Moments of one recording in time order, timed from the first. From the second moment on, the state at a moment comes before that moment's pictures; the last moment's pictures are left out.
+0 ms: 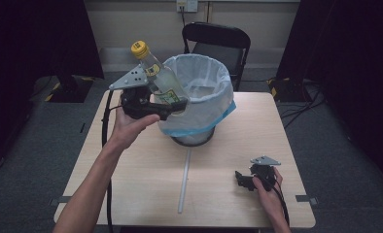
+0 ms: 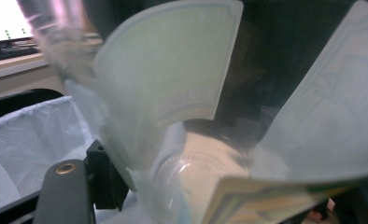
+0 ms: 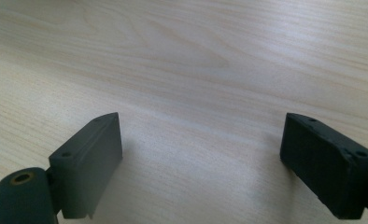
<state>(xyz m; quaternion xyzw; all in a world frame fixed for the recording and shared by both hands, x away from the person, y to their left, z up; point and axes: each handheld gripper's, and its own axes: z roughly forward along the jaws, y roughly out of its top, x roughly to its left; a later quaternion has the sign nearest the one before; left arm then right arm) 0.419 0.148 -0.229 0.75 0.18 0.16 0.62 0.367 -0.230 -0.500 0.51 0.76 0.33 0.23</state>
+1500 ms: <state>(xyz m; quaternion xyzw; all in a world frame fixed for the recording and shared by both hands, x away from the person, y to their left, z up) 0.520 0.114 -0.207 0.76 0.23 0.17 0.59 0.367 -0.230 -0.500 0.52 0.76 0.33 0.23</state>
